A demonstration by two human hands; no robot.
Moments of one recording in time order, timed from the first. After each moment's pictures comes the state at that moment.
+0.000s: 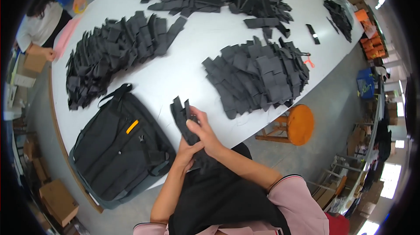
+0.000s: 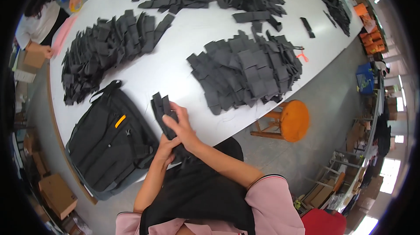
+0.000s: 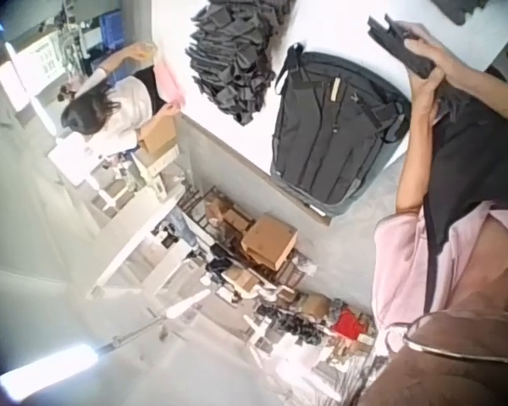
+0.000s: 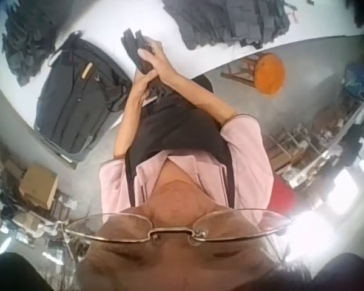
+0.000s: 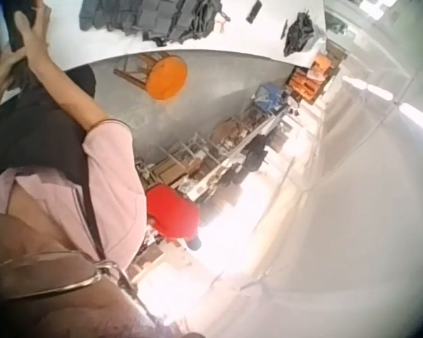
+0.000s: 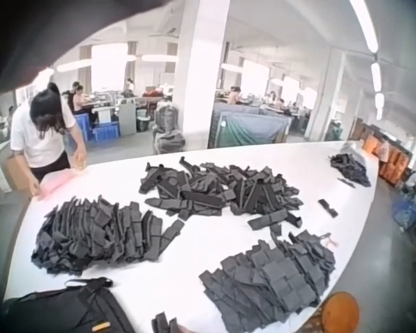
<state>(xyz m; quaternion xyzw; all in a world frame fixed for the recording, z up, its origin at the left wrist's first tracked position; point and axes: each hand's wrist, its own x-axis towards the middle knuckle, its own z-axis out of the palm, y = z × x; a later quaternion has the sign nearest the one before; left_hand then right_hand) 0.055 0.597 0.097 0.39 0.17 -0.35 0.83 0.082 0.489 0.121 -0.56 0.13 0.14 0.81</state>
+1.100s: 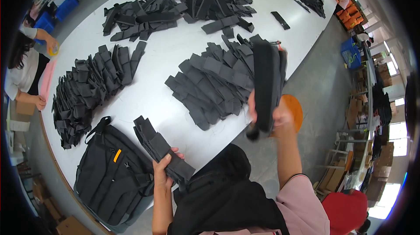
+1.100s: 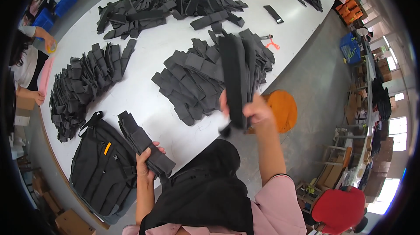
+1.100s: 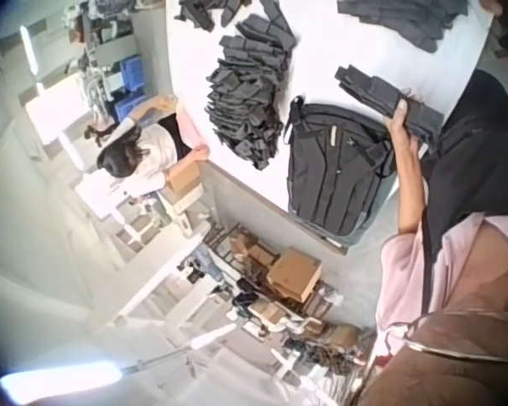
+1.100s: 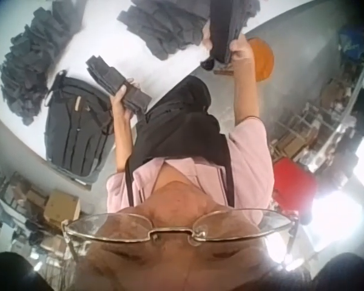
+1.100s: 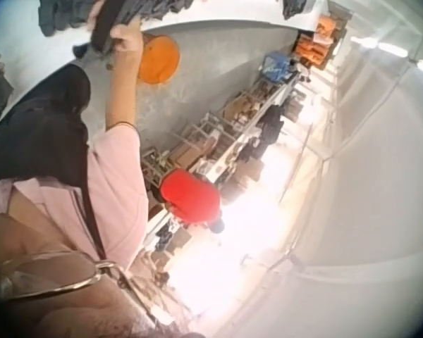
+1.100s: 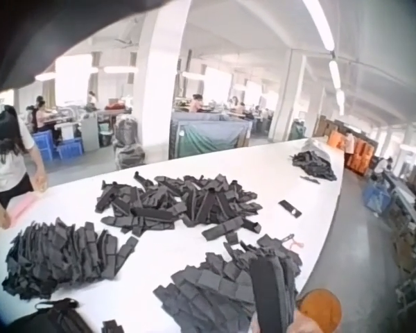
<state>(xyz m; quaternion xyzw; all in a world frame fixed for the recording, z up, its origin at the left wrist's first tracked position) 0.063 0.583 0.139 0.39 0.20 -0.29 0.85 0.072 0.243 0.234 -0.49 -0.02 0.06 0.87</state>
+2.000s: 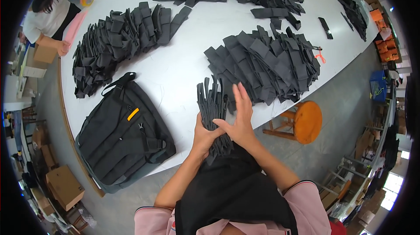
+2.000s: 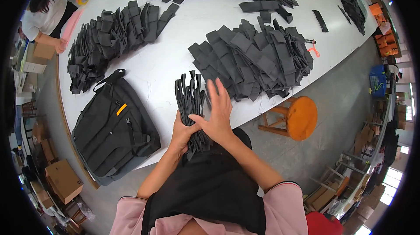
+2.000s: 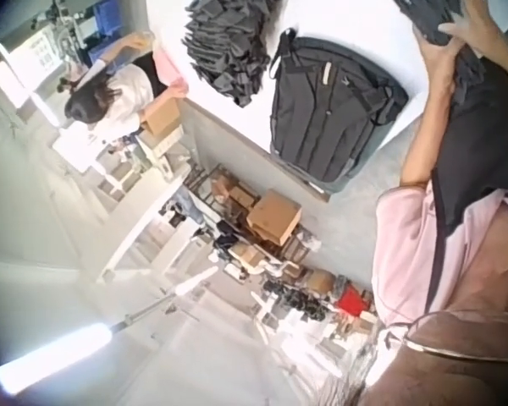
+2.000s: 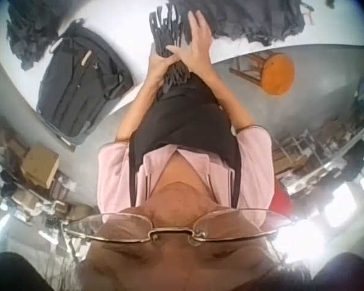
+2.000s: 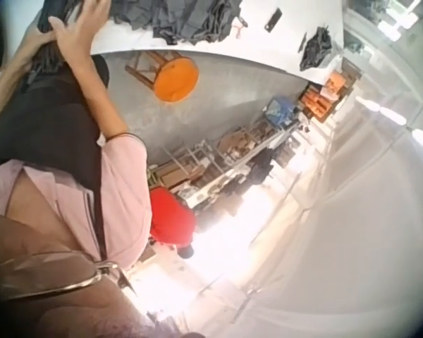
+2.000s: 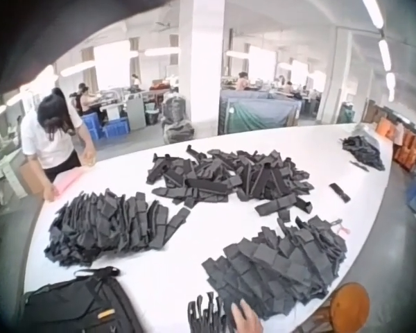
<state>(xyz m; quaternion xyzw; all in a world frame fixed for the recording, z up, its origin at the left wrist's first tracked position) 0.059 0.522 0.127 0.52 0.18 -0.26 0.79 0.068 0.398 0.161 -0.87 0.03 -0.13 0.47</state>
